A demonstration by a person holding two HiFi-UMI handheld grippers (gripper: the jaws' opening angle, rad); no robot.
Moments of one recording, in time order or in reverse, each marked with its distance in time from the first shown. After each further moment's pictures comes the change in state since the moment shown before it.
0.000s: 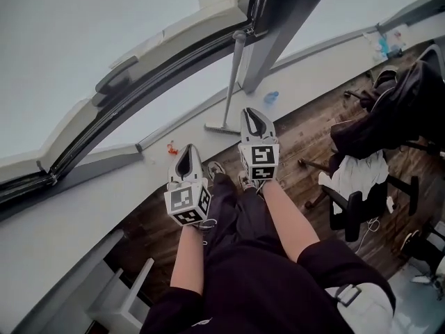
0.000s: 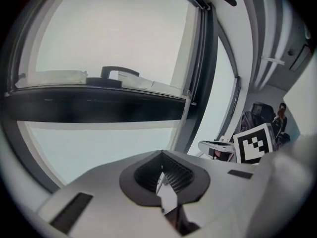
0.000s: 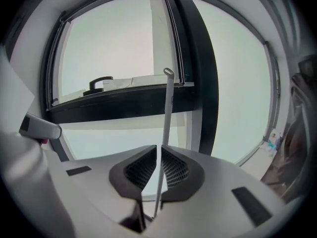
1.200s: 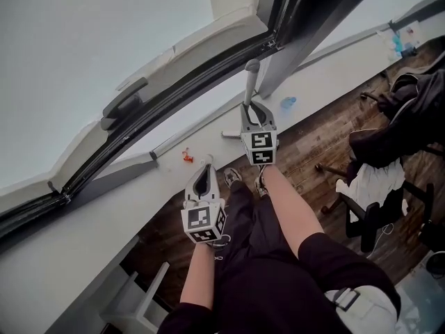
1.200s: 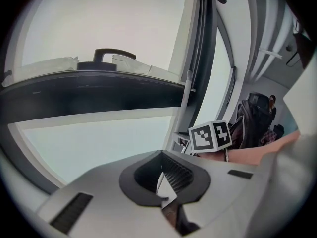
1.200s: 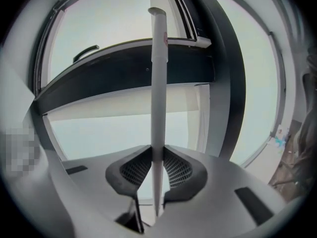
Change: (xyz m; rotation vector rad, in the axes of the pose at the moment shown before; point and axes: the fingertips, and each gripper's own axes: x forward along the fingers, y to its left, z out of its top) left arm 0.019 0.012 -0.025 0.053 0.114 -0.038; right arm 0.120 0.008 -0.040 0.013 0.058 0.035
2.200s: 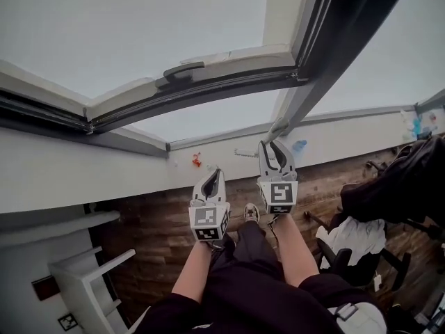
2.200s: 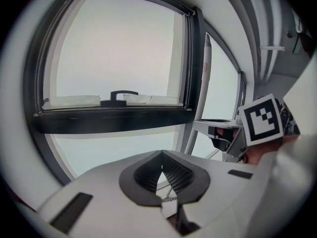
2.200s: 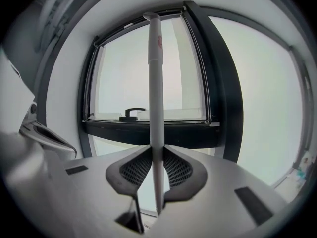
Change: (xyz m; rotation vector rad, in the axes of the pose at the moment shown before) left arm -0.089 -0.057 0.017 -0.009 -0.174 0.199; right arm -0.190 0.039 0.112 -0.179 -0.264 0.263
